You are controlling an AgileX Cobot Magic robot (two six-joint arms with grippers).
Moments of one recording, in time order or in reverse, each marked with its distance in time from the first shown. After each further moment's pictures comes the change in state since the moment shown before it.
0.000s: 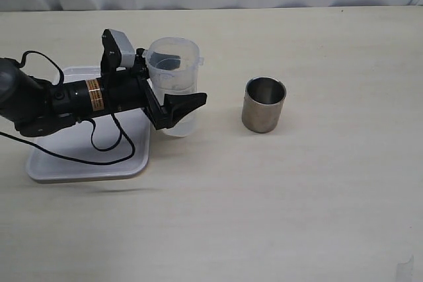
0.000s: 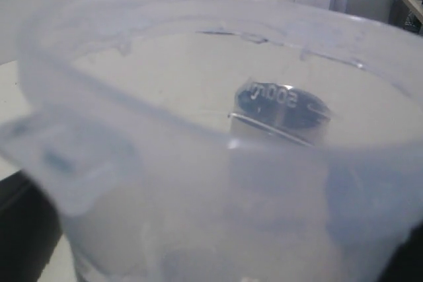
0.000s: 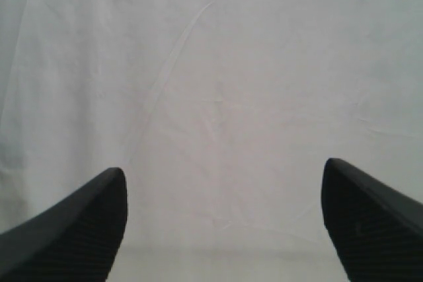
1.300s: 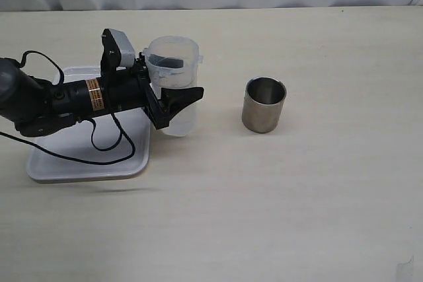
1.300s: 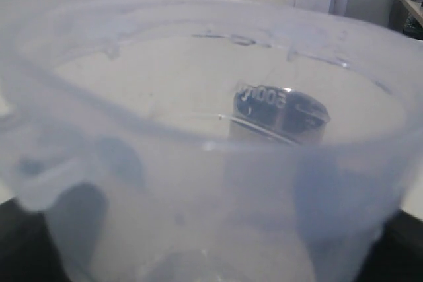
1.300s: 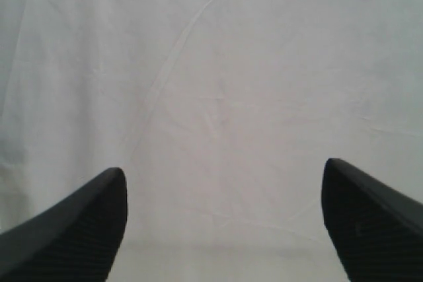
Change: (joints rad) left arm -0.002 0.000 0.000 -0.002 -0.006 0.000; right arm 0.000 0.004 0.000 -0.012 0.007 0.000
